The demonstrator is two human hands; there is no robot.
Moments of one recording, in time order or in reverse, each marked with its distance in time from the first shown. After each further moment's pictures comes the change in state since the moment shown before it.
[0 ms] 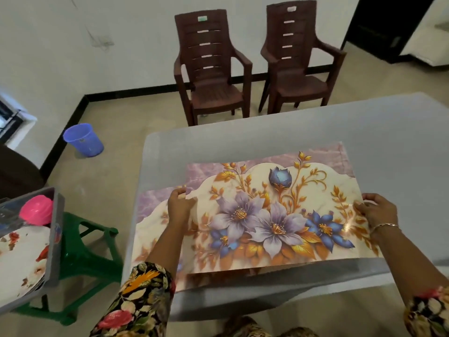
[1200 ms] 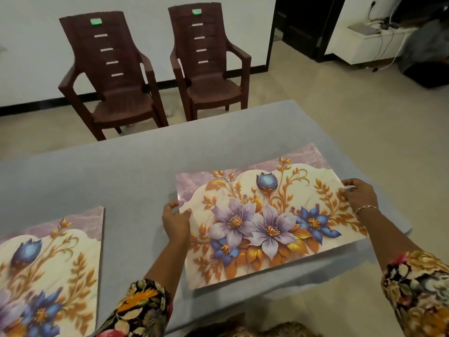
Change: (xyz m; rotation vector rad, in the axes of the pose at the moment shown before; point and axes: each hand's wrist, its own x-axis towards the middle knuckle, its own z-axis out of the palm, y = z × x) left_hand -0.163 -0.029 0.469 0.085 0.074 0.002; right_hand 0.369 0.037 -0.323 -0.355 0.078 -0.135
